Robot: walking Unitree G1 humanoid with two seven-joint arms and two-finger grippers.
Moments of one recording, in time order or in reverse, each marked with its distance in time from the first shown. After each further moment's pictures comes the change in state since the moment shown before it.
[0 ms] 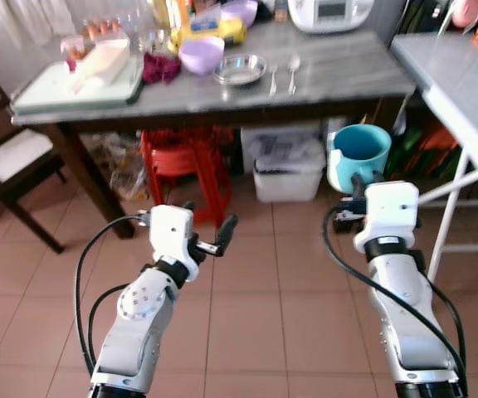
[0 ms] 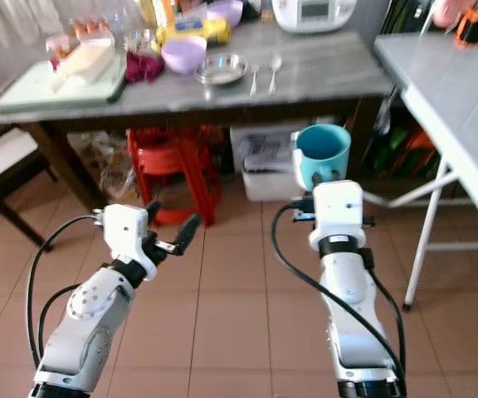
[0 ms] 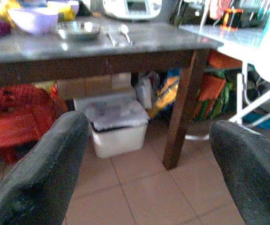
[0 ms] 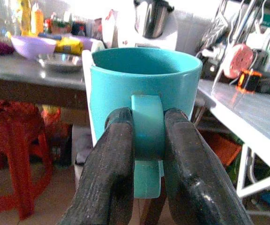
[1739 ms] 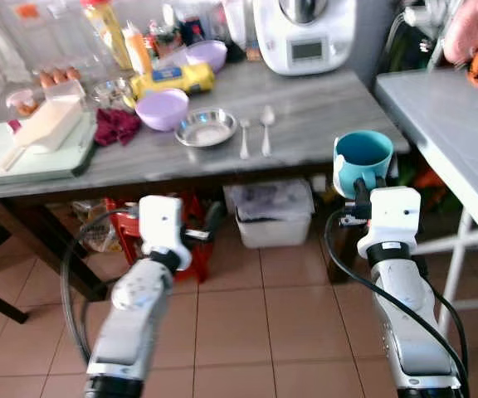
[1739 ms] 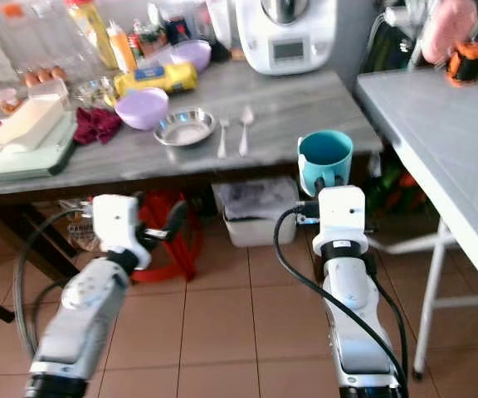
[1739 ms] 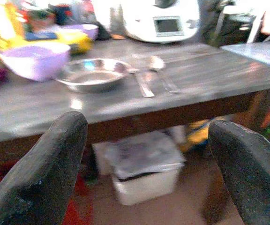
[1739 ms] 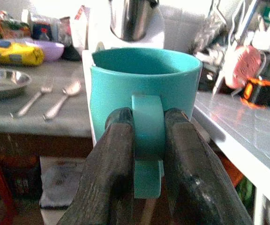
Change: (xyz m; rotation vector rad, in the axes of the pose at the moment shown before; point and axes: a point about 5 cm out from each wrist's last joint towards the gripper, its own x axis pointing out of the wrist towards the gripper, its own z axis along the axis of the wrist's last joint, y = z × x) left arm -0.001 0.022 0.006 0.051 -0.002 0.150; right arm -0.005 -0.004 -0.002 -0.005 0.006 -0.011
